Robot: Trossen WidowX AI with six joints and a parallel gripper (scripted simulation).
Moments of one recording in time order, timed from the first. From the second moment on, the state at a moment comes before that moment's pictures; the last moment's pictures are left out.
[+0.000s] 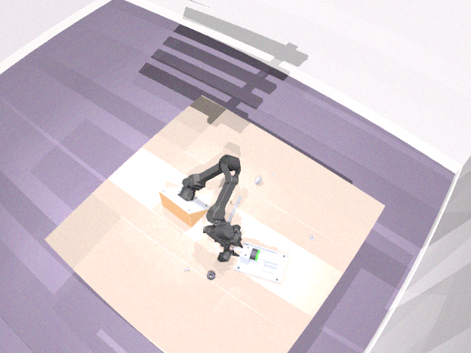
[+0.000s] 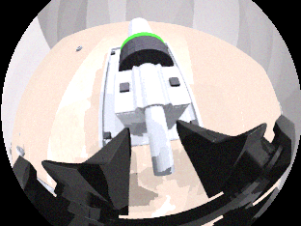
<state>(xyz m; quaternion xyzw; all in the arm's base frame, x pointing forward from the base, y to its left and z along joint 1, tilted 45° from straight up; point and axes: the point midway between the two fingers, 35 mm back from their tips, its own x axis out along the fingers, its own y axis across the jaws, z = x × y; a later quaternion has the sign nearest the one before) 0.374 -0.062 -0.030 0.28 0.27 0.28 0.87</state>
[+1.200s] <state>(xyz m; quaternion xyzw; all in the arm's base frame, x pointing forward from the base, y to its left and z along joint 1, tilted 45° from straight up) 0.362 -0.065 -0.034 0.28 0.28 0.28 0.87</state>
